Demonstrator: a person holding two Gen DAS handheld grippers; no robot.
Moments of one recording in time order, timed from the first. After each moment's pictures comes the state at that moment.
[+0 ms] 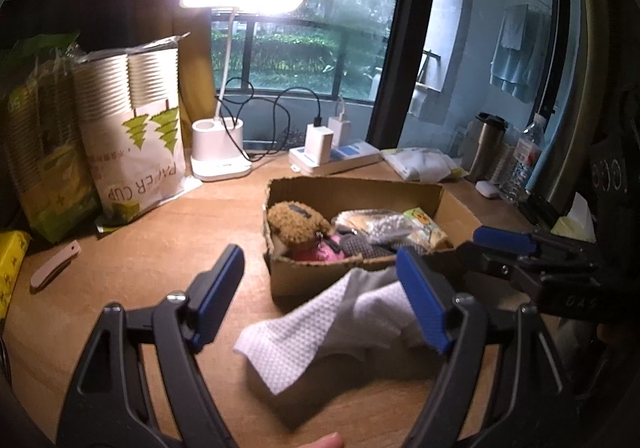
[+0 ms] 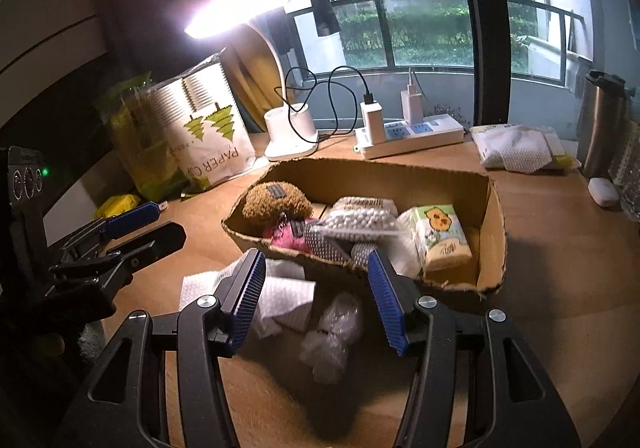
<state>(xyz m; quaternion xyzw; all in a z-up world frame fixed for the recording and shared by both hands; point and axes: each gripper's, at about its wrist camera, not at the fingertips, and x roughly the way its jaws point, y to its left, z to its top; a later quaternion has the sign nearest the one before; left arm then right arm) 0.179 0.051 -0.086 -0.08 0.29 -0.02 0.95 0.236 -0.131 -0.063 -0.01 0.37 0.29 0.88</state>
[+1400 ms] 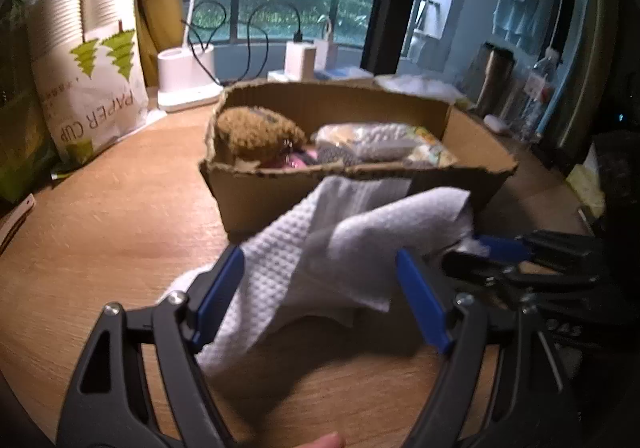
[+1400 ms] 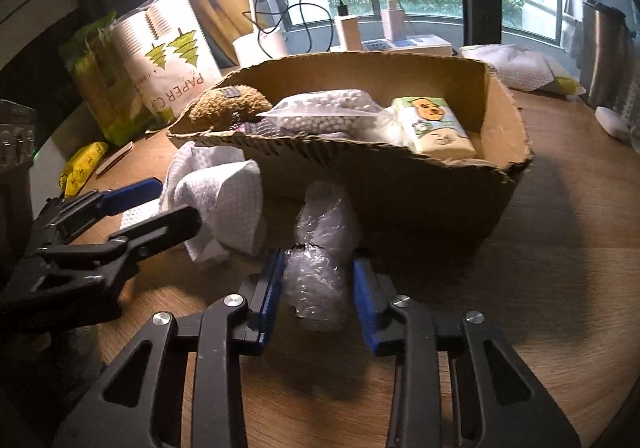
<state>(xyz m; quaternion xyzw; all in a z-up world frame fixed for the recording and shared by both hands) 0.215 0.015 -0.158 -0.06 0.38 -0.04 0.92 0.238 -0.143 -0.139 -0.03 0.45 0.27 0.85</state>
